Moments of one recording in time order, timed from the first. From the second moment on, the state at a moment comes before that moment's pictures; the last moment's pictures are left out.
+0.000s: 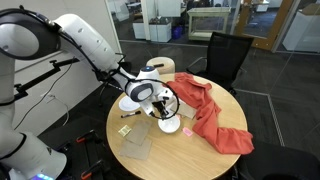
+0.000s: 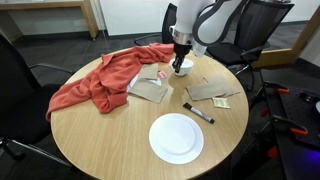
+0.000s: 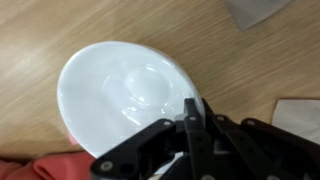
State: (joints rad) arm 0.02 0.57 -0.12 -2.10 -0.13 2.82 0.07
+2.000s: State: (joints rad) arm 0.39 0.56 -0.24 -2.08 -0.18 2.78 0.42
